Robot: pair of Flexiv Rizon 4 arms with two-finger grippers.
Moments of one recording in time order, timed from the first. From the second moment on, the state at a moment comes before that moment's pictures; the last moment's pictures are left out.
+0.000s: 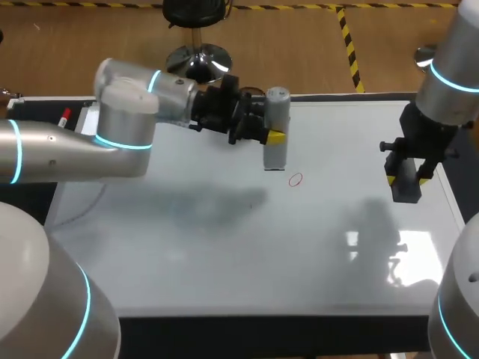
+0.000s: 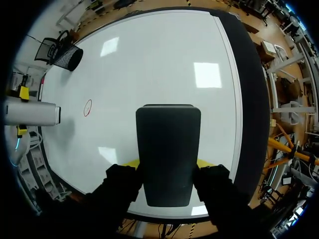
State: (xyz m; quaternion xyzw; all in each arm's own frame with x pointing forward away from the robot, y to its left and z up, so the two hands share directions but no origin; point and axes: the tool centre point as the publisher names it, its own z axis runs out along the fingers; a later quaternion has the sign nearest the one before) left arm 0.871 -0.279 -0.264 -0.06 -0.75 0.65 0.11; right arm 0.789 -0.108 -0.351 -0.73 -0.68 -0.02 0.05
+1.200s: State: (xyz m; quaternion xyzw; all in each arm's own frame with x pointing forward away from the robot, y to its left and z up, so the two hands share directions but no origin) left arm 0.870 -0.304 -0.305 -0.05 -0.74 0.66 0.13; right arm 0.789 -0.108 -0.351 -0.73 -0.68 -0.02 0.05
